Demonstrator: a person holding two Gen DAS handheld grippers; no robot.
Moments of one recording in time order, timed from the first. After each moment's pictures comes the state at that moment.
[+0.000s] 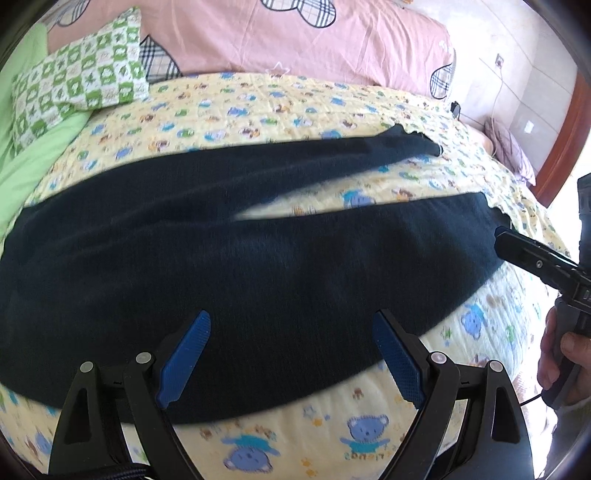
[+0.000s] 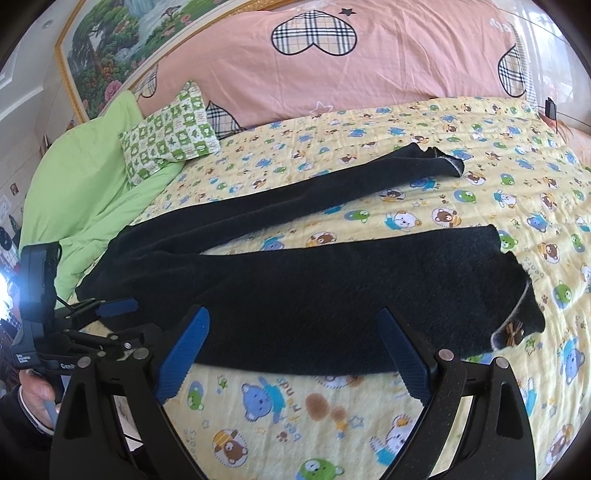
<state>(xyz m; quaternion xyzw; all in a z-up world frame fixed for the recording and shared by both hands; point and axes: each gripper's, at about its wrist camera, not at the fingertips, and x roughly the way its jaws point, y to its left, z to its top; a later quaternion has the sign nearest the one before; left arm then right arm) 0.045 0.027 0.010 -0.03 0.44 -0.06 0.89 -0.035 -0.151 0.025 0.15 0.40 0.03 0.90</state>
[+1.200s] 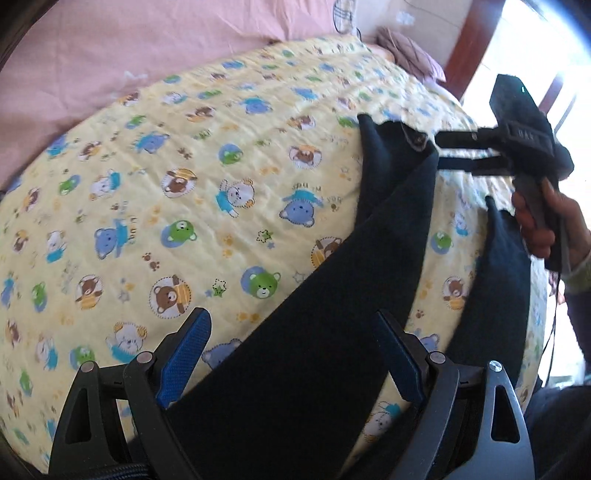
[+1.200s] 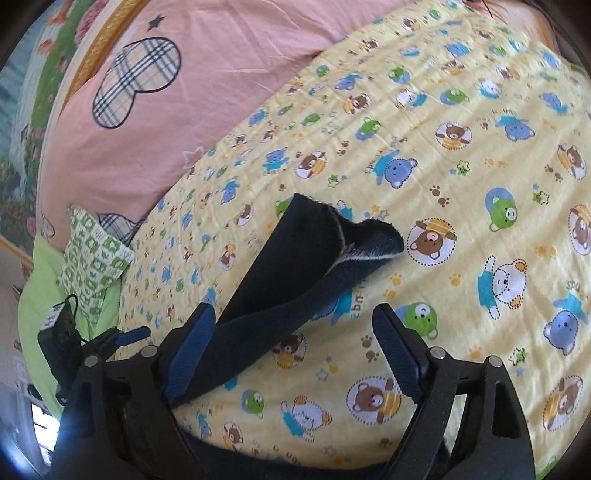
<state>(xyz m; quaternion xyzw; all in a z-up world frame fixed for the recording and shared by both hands) 0.302 0.014 0.009 0.13 0.51 -0.31 0.79 0.120 -0.320 -0.010 0.38 0.44 -0.07 0.81</state>
